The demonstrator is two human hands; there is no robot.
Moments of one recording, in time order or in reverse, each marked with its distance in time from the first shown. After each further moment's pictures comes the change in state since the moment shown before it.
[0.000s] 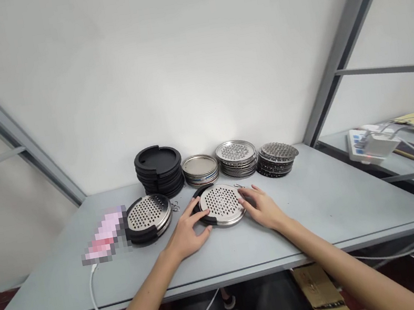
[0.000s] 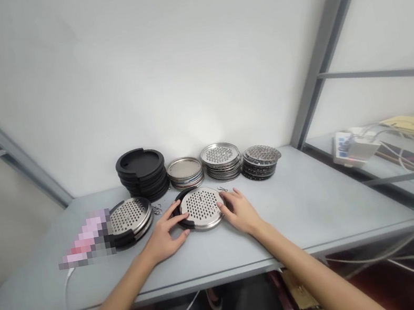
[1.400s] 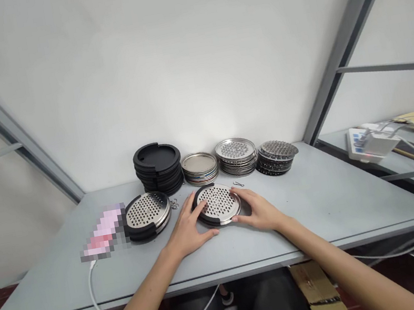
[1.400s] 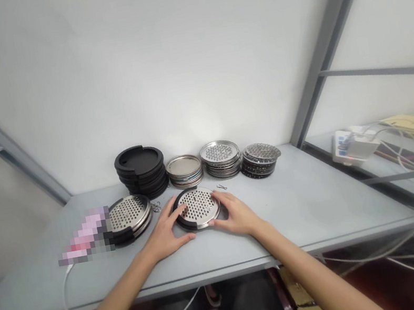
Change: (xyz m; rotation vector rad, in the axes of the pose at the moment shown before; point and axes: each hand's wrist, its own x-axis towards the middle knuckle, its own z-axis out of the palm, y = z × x) left_hand 0.000 0.002 0.003 0.035 -0.059 -0.090; right_hand -0.005 -0.003 -0.002 0.072 -0.132 -0.146
